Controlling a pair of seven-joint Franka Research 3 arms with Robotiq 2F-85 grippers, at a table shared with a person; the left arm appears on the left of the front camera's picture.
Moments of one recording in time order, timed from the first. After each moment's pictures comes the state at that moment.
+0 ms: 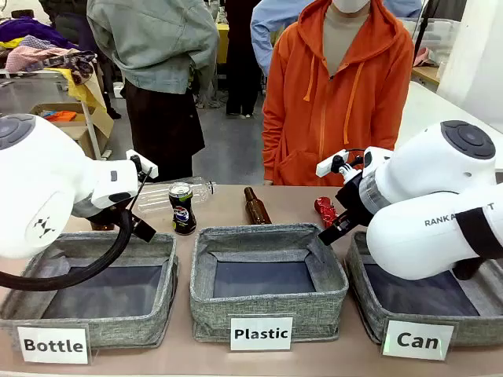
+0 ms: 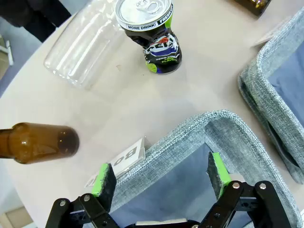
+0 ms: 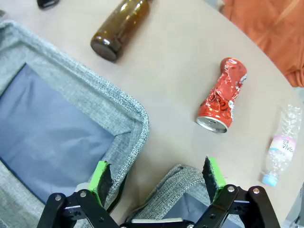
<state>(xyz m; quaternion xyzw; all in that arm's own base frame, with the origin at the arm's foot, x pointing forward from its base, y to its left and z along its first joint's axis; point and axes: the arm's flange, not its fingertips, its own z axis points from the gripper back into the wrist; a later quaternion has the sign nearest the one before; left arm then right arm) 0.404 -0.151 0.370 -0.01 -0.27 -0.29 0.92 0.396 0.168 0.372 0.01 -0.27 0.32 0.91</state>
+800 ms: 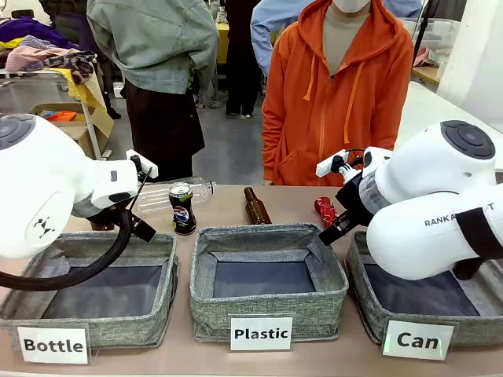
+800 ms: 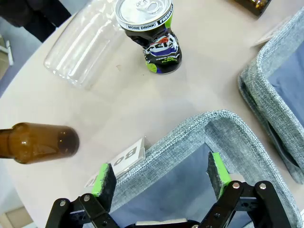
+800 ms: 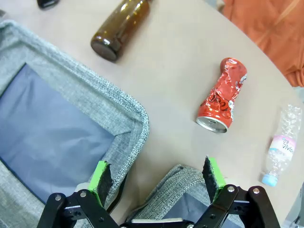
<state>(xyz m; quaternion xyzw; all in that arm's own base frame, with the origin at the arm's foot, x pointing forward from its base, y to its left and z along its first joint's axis) 0.404 -0.151 0.370 -0.01 -0.27 -0.29 0.92 0.396 0.168 0.372 0.01 -0.27 0.32 0.91</state>
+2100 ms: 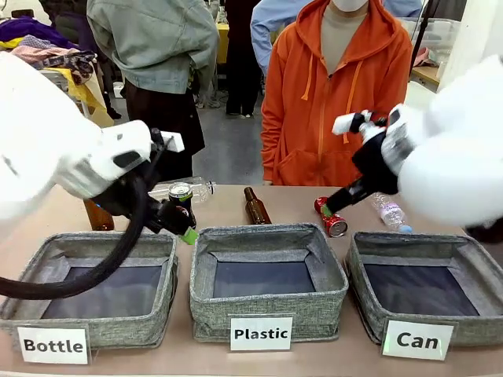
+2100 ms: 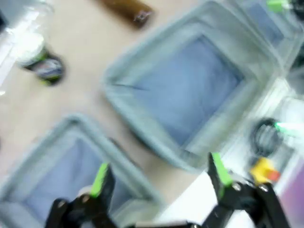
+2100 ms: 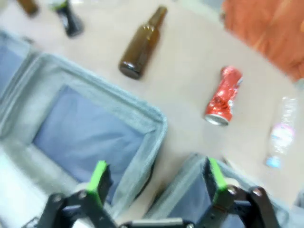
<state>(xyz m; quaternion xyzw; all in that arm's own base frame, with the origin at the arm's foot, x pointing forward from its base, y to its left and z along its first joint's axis) 0.325 -0.216 0.464 -0.23 -0.19 -0.30 0.91 0.369 0.162 0.469 0.09 -0.27 0.26 0.92</state>
